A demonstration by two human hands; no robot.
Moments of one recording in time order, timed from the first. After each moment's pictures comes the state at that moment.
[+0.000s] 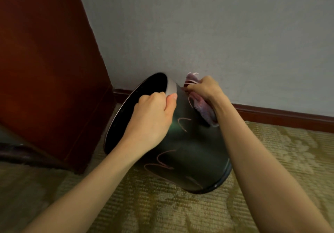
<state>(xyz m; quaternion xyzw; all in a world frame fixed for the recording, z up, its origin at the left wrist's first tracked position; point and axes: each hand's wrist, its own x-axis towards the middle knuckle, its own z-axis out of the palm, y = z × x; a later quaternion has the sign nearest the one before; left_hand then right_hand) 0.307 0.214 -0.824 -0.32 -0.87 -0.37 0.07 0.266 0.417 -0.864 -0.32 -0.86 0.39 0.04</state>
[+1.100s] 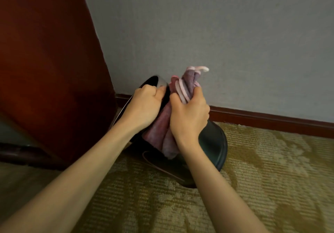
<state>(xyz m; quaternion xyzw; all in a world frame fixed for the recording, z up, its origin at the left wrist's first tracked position) 0.269 0.217 -0.822 -0.24 -0.87 -0.43 0.01 0.337 0.285 -0.834 -0.33 -0.75 0.43 0.38</state>
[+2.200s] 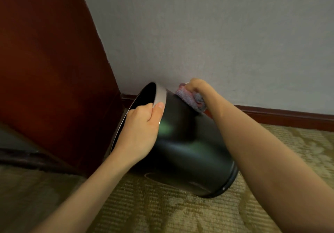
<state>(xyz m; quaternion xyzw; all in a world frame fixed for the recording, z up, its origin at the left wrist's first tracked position) 0.295 0.181 -0.835 -0.27 -0.86 -0.43 0.05 0.206 0.397 -0.855 -0.30 -0.89 0.31 -0.15</state>
